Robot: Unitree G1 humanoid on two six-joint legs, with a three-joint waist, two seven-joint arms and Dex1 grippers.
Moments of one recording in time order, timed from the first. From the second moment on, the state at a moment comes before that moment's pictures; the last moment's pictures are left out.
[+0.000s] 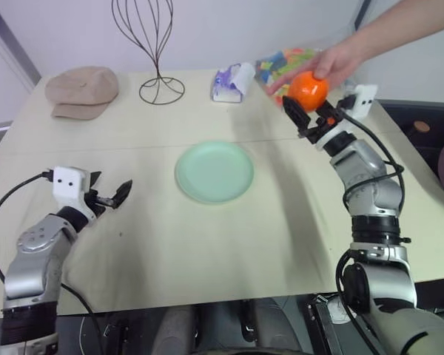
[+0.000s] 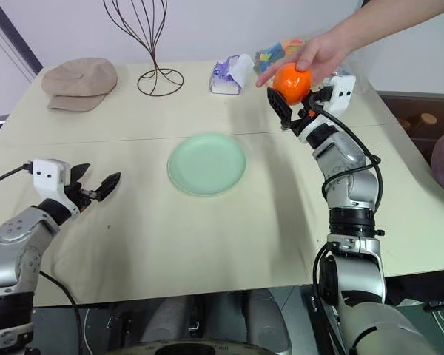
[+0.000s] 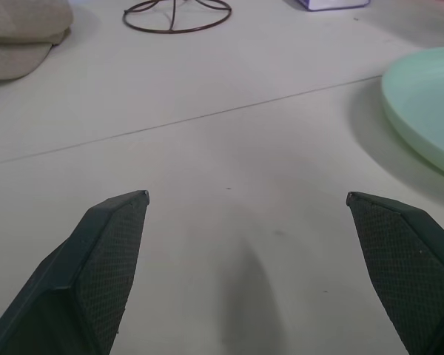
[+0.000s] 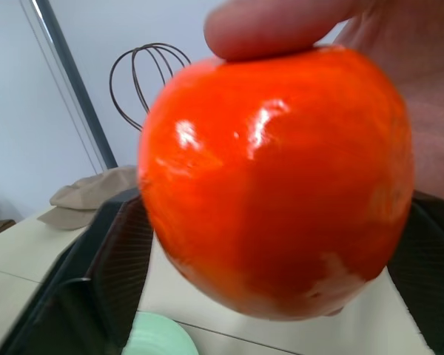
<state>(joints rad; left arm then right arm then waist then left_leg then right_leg) -0.07 0.55 0.33 -0.12 -0.40 0.38 -0.50 -0.71 -0.35 -0.24 0.26 0.53 0.30 0.53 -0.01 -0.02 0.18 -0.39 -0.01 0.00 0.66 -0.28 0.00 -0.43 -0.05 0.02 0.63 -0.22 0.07</state>
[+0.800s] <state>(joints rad) -0.08 0.55 0.33 -0.11 -0.38 0.36 -0.52 -0.58 -0.28 0.07 0.16 0.37 0.39 0.61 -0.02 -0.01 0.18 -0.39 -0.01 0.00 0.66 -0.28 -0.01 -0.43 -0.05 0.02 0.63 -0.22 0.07</state>
